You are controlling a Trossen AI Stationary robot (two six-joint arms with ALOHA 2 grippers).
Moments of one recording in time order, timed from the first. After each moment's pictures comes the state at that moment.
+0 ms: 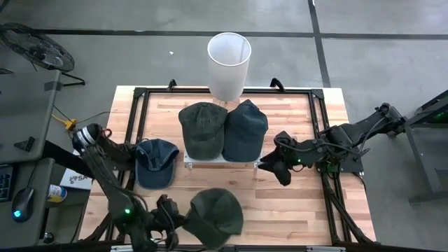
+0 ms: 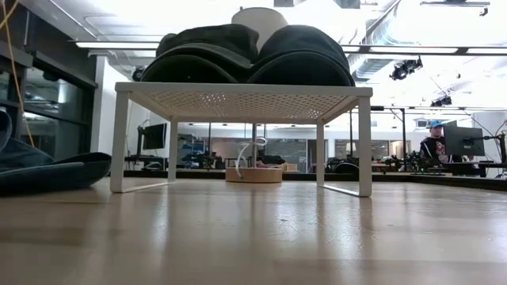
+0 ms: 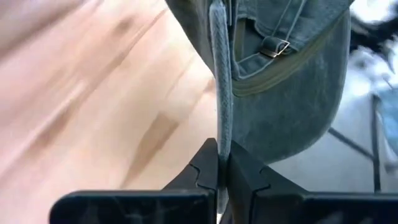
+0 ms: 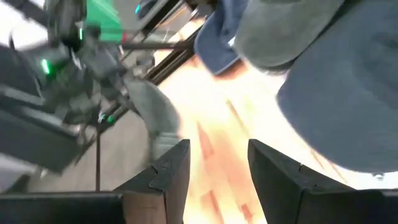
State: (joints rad) left arm -1.01 1.65 1.29 -0.63 -0.73 -1.41; right arm 0.43 1.19 1.25 -0.60 0.30 0.95
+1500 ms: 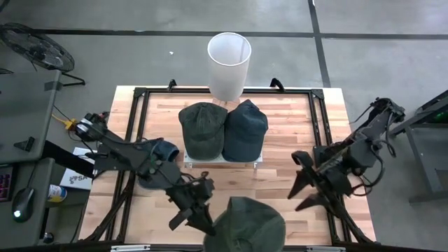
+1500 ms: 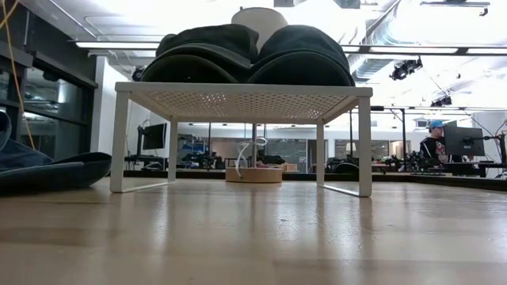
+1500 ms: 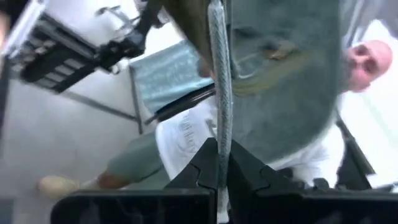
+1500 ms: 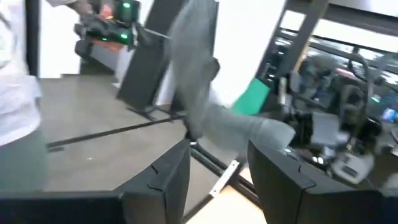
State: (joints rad) left arm -0.54 1.54 1.48 0.03 0.27 -1.05; right arm 0.72 1.10 1.25 -0.13 0.09 -0.31
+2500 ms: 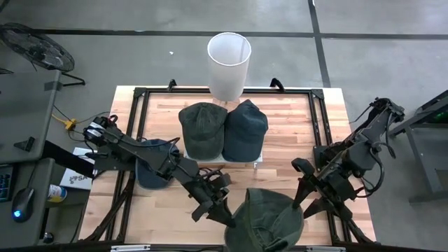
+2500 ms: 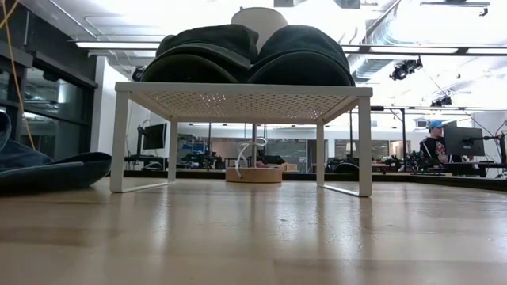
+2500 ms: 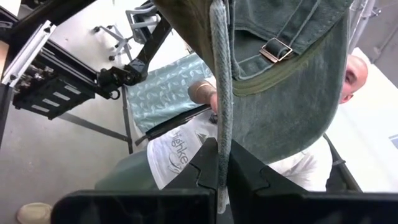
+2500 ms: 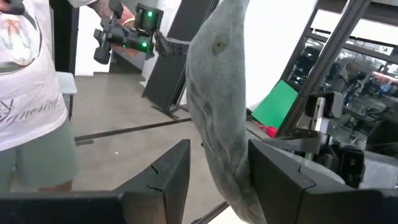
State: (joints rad) left arm -0.44 1.66 1.48 0.24 0.30 -1.10; right arm 0.74 1.10 1.25 -0.16 -0.01 -0.31
